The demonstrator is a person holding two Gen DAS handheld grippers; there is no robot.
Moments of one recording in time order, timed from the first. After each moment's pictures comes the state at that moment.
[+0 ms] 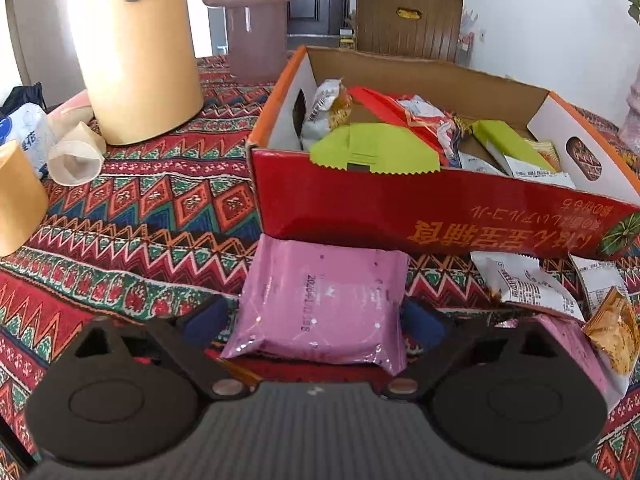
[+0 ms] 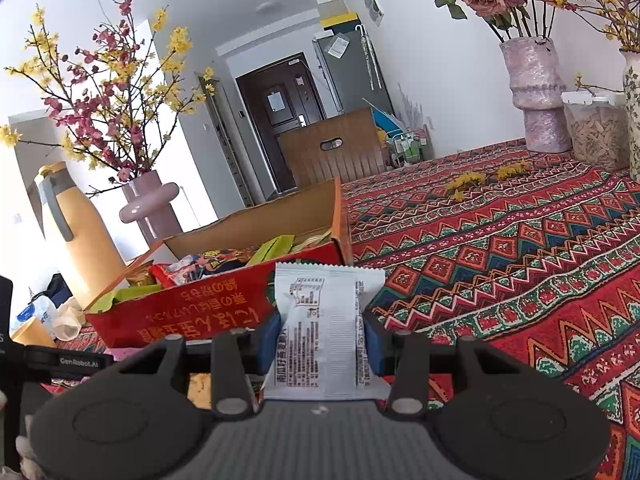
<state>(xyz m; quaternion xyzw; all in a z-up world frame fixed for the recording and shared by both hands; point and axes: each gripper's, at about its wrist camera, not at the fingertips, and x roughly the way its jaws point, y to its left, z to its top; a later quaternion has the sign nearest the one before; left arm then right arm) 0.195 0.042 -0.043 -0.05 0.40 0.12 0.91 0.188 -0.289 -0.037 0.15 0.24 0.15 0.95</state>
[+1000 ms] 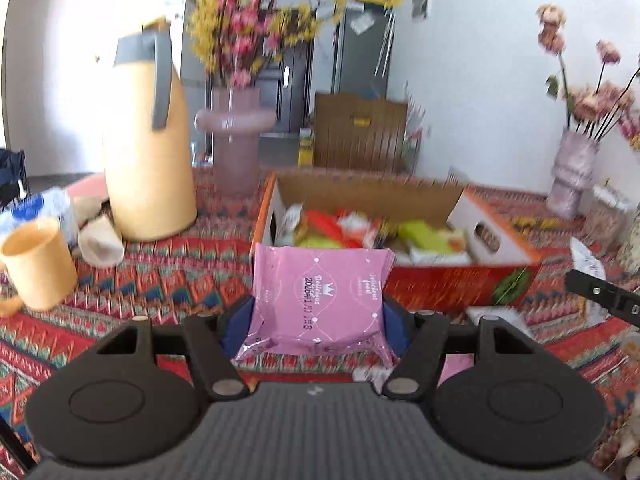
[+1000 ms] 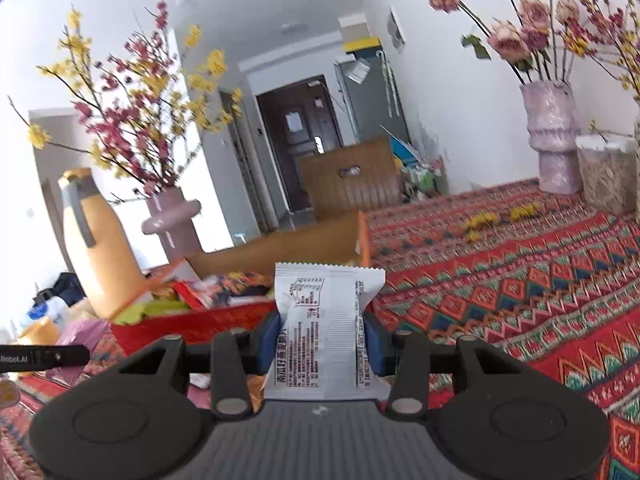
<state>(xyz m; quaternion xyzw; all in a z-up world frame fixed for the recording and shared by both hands) 0.100 0.023 0.034 -0.05 0.24 0.06 0.97 0.169 -0.279 -0.006 0.12 0.19 0.17 0.96</state>
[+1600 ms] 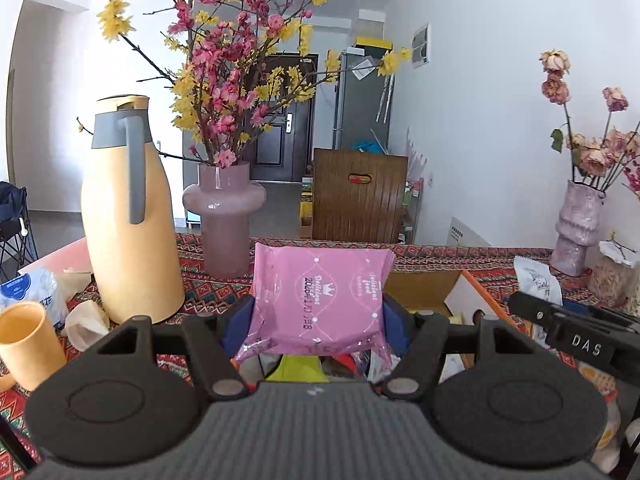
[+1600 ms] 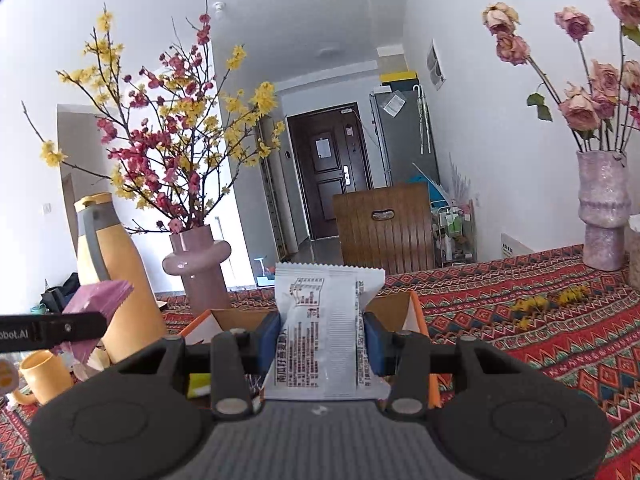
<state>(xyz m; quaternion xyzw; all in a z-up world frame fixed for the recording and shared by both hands) 0.159 0.013 0.081 -0.04 0.18 0.08 0.98 0.229 -0.229 0.055 0.08 0.14 0.20 0.97</state>
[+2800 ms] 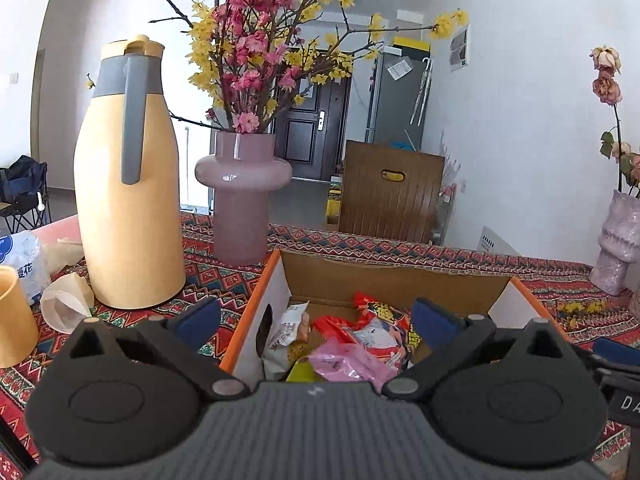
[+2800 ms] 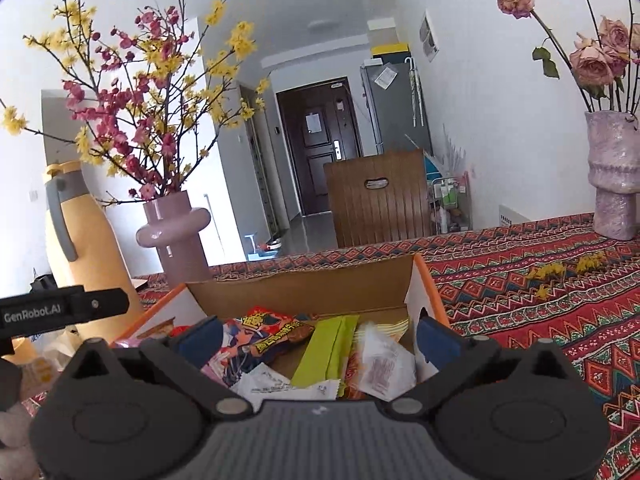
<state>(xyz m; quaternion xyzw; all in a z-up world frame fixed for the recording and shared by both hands) 0.214 0.027 0.034 -0.07 0.18 0.12 0.97 0.272 -0.209 0.014 0.09 0.18 0.19 0.96</state>
